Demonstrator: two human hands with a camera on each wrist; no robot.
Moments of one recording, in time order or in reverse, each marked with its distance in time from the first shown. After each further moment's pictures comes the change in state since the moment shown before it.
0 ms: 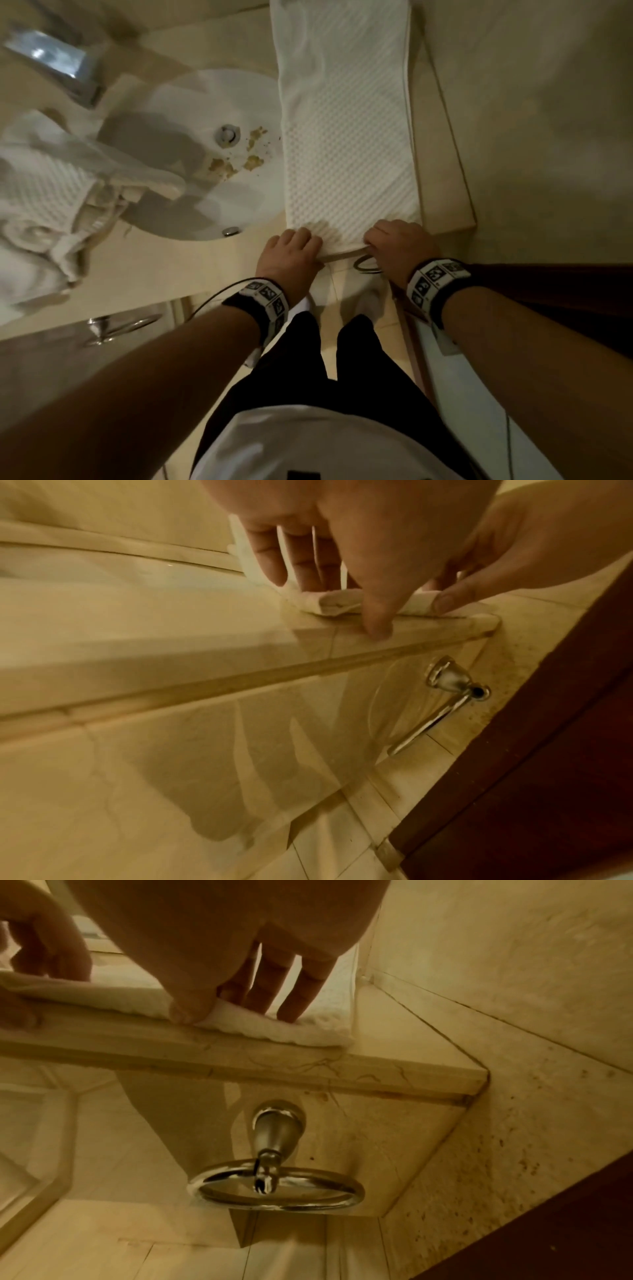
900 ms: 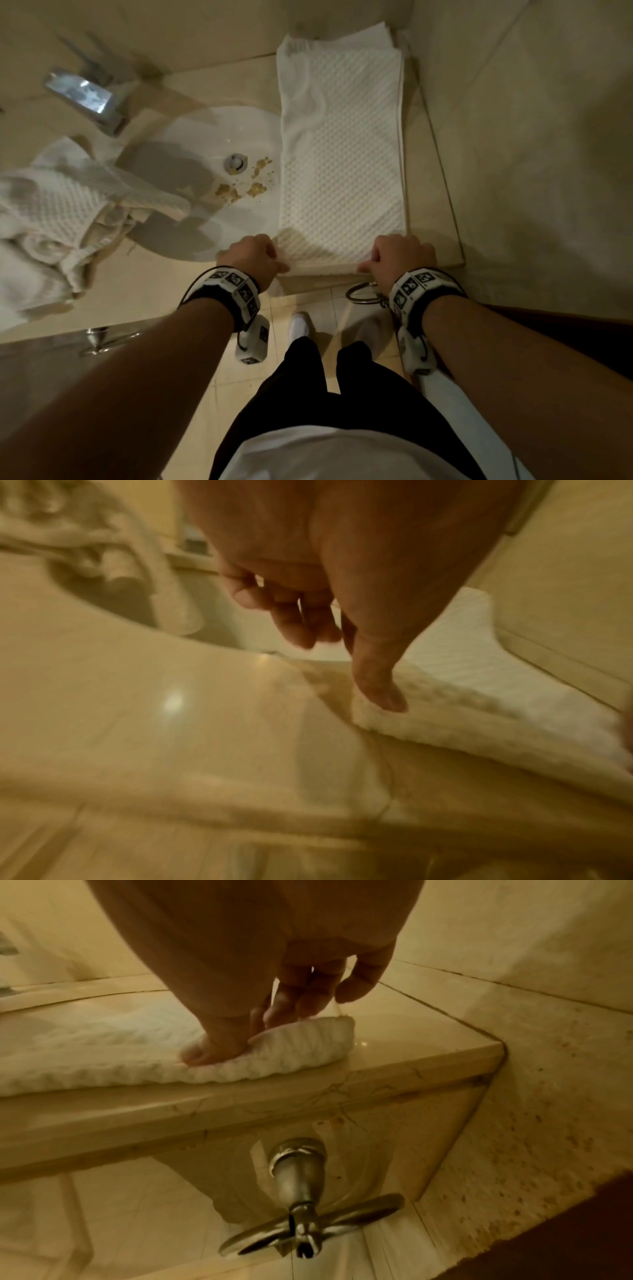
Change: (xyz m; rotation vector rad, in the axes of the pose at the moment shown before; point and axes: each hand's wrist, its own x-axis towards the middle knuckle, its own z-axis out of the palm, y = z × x) left_hand 0.029 -0.027 -0.056 -0.243 -0.181 -0.600; right_hand 0.028 0.020 -0.046 0.147 -0.305 0.465
